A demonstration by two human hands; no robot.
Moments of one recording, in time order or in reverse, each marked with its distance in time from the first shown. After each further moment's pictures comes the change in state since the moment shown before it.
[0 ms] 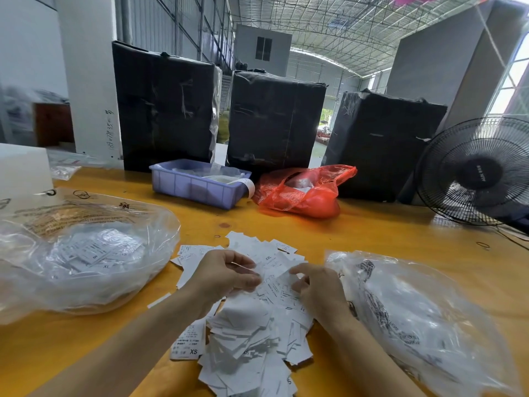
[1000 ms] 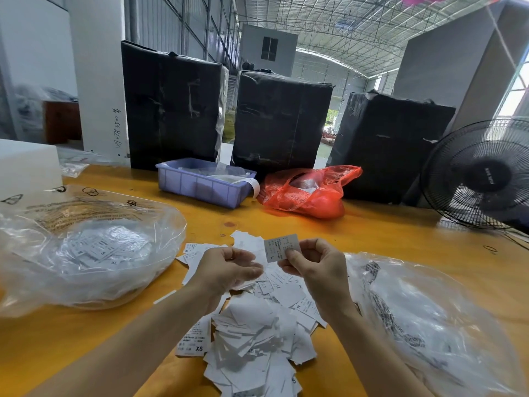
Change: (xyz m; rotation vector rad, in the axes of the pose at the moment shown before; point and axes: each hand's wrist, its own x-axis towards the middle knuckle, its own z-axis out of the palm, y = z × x) left_hand 0.007 -0.005 -0.001 -0.144 0.110 -0.005; right_hand -0.006 -0.043 -0.018 0.987 0.118 0.041
